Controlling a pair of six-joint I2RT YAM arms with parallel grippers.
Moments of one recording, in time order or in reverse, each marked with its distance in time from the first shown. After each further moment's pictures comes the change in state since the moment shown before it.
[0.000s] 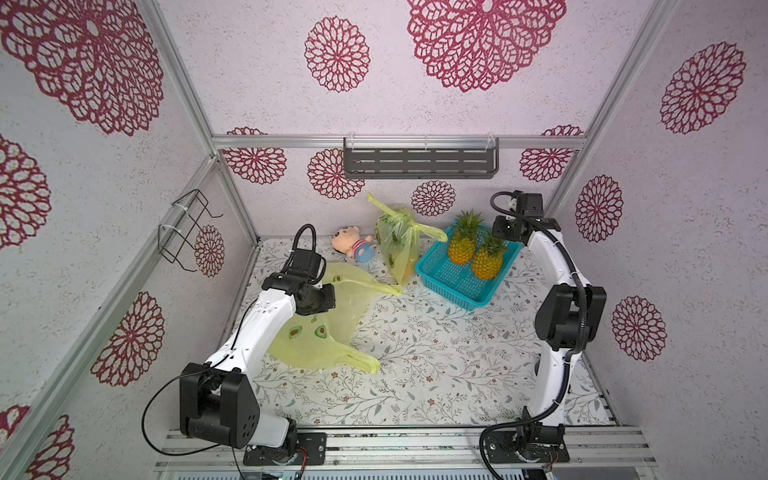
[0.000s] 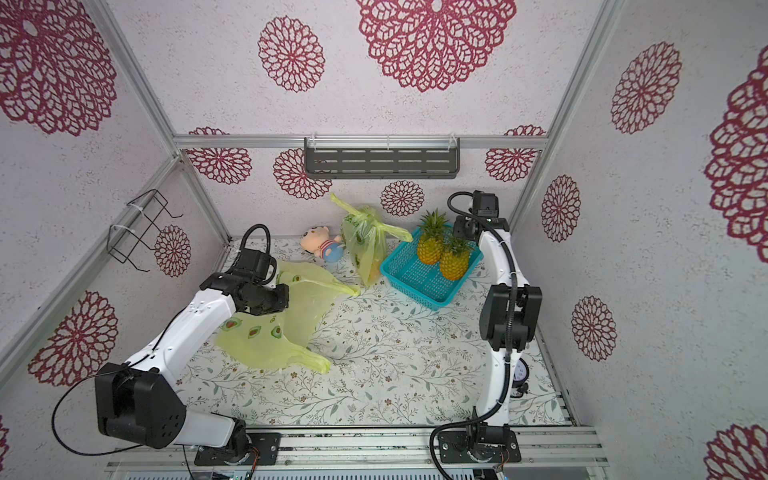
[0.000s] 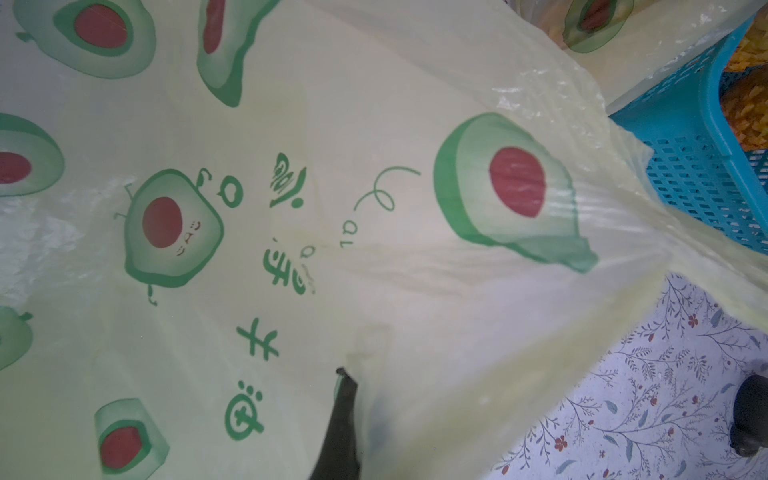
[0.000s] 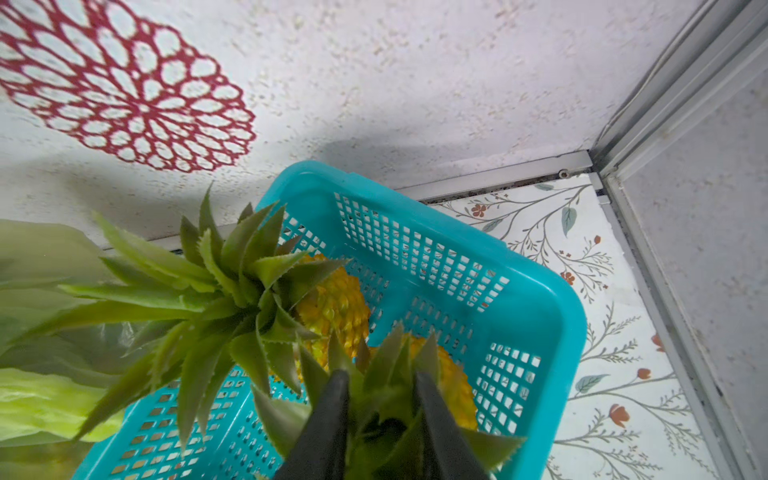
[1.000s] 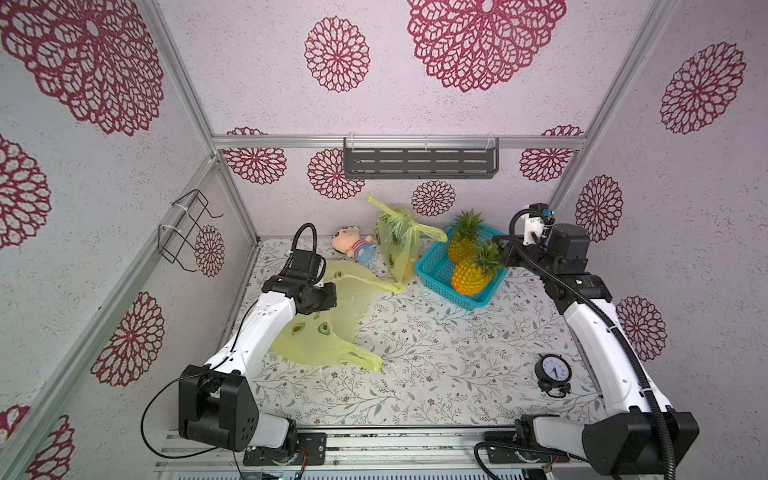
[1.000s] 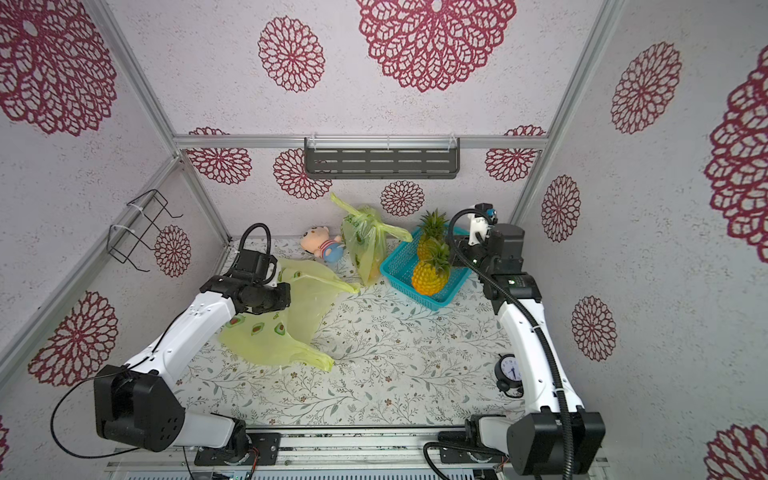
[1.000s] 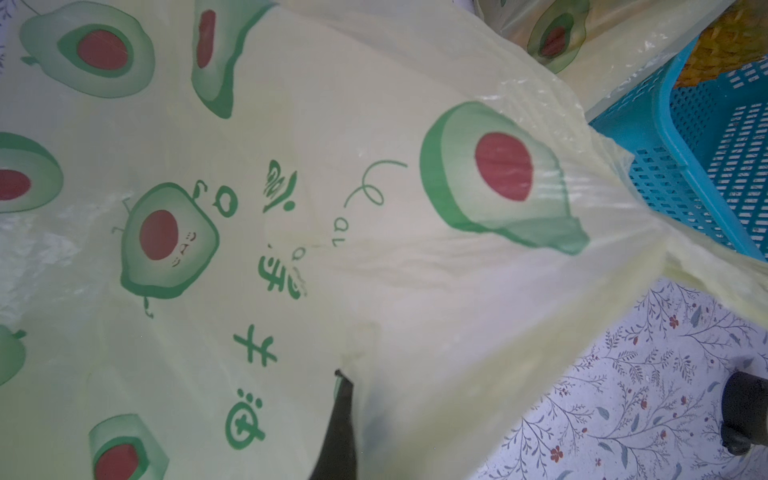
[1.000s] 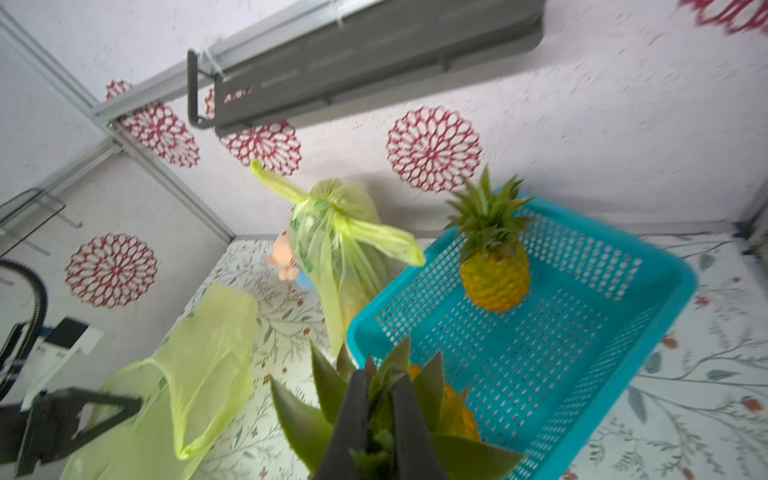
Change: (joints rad) left arm 0.000 -0.009 -0.030 0.085 0.030 0.019; right arm 0.113 -0.892 -0.834 0.308 -0.328 0.085
